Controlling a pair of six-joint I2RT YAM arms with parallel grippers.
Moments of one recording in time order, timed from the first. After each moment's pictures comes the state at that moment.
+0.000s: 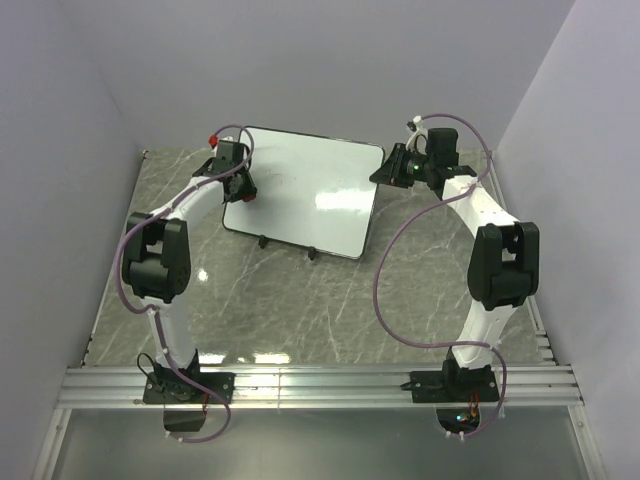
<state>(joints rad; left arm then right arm) -0.21 1.96 1.51 -0.36 -0.14 -0.53 0.10 1.86 1.48 -0.22 -0.65 0.37</state>
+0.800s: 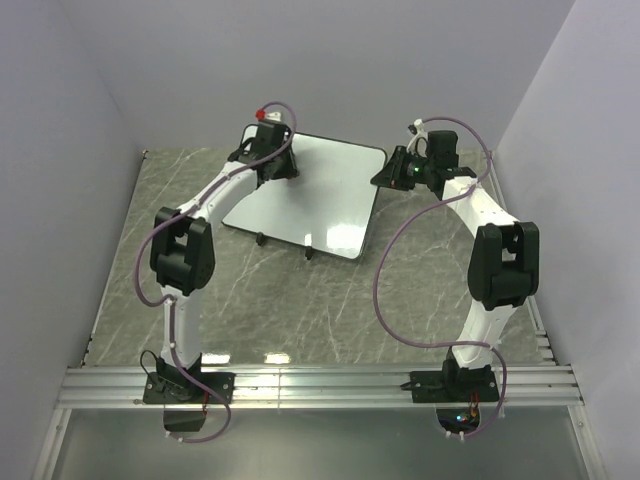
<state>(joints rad) -0.41 2.11 1.88 -0.43 -0.11 -0.50 0.10 1.86 1.47 -0.23 -0.63 0.38</state>
